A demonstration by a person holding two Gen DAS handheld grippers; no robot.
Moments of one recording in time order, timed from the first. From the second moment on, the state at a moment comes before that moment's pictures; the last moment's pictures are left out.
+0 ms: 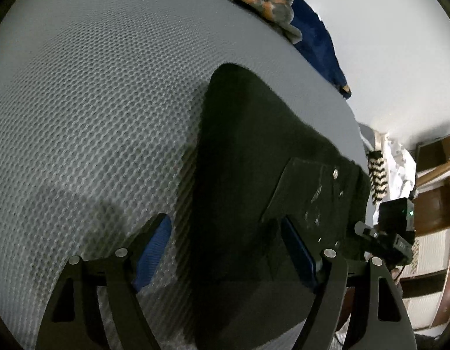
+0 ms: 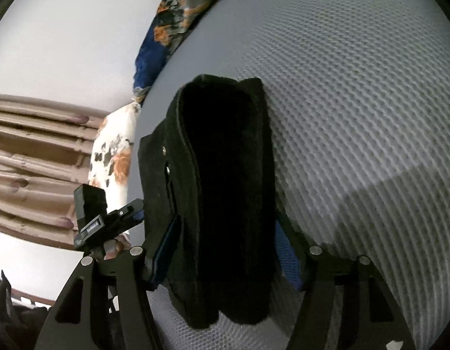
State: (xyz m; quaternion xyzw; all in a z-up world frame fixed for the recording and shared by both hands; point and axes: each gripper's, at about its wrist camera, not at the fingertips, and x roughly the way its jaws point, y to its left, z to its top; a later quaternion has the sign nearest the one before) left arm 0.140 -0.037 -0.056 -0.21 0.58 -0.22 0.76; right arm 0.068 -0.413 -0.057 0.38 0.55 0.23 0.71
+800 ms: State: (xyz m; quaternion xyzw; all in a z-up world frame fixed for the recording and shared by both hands) left arm 0.174 -0.047 -0.002 -0.21 0.51 -0.22 0.81; right arm 0.138 -0.371 0.003 0.36 0.51 0.23 0.75
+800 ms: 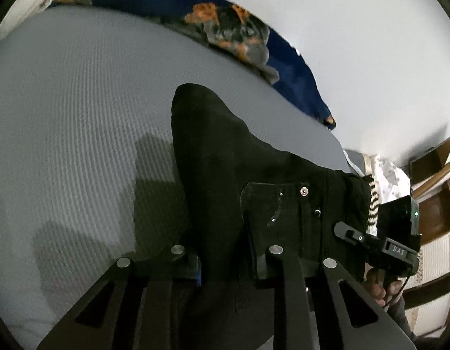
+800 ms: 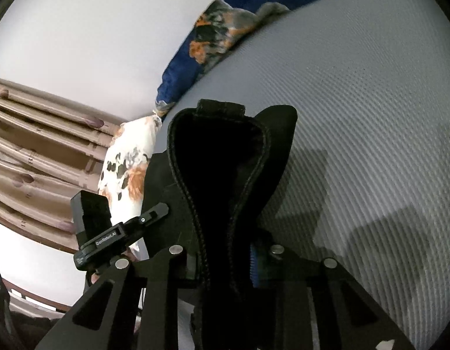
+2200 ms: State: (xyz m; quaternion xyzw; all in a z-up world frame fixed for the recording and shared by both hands) left arm 0.193 -0.023 -0.024 0.00 0.48 -0.10 0.87; right arm 0.181 -0.313 0.021 0.12 0.52 0.06 0.85
